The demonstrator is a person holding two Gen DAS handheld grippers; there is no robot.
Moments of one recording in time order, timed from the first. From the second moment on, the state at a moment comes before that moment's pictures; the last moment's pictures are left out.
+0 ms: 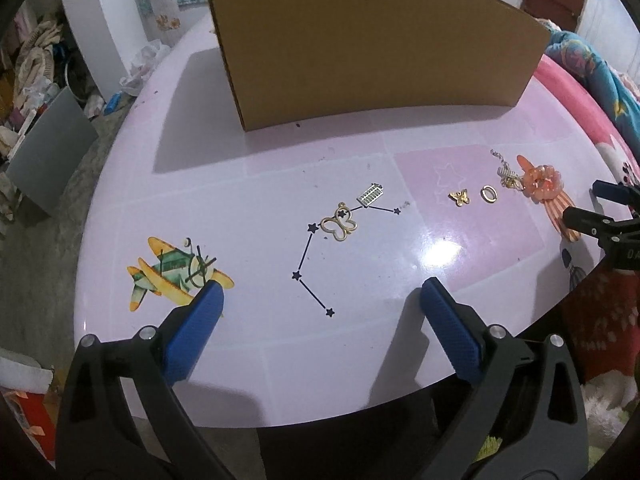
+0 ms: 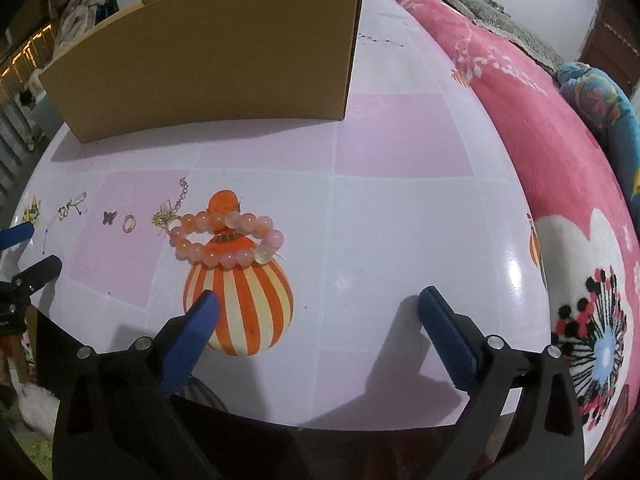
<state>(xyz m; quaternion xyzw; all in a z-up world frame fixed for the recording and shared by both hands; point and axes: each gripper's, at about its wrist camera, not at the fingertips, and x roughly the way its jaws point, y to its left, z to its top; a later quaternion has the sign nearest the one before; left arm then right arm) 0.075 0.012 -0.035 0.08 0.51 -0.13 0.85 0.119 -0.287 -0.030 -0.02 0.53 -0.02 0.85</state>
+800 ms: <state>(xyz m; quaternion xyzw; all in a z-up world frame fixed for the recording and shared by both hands) 0.091 0.020 -0.039 0.09 0.52 -0.14 0.84 0.129 -0.300 -0.004 0.02 0.47 0.04 0.88</state>
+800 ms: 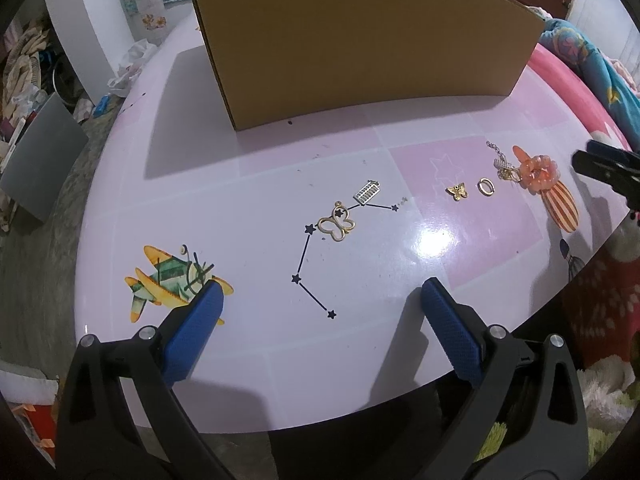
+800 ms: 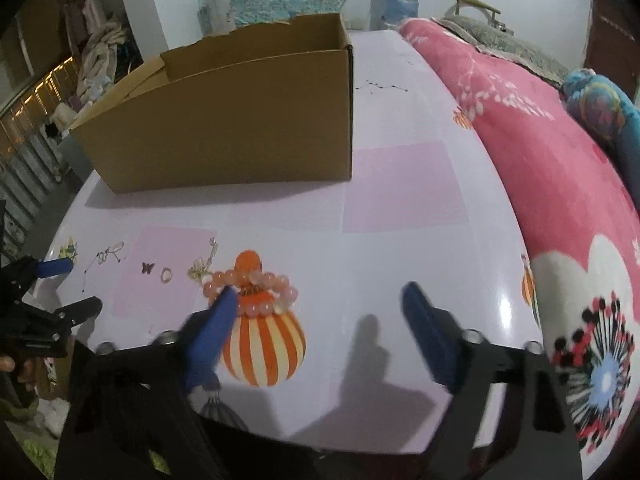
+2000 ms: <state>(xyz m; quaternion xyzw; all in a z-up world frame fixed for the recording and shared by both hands) 0.094 0.025 -0.040 0.09 0.49 -0.17 0.85 0.142 -0.286 0.000 0.09 0.46 0.14 0.87</state>
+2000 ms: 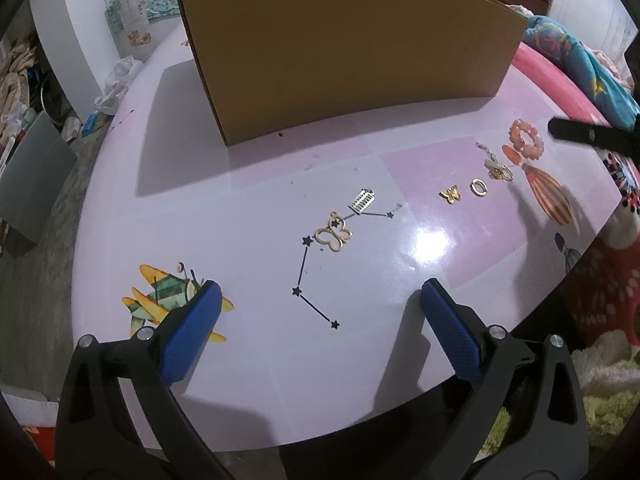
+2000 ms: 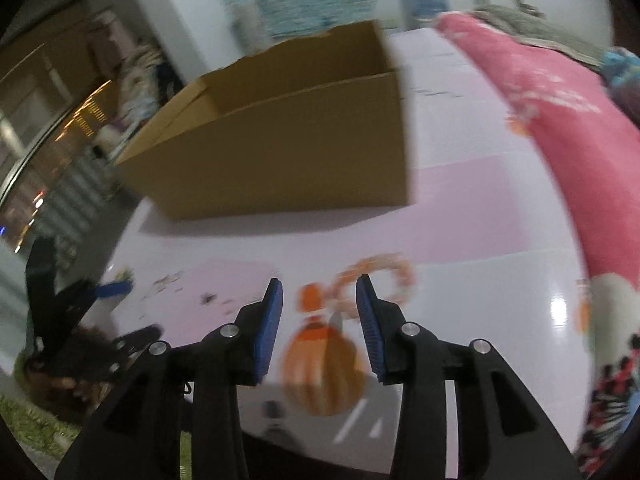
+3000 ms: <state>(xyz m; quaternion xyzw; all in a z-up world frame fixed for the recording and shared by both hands) 0.107 0.017 -0.028 0.10 0.48 -0.23 0.84 0.140 -0.225 -0.021 0.06 0.47 0.22 0.85</state>
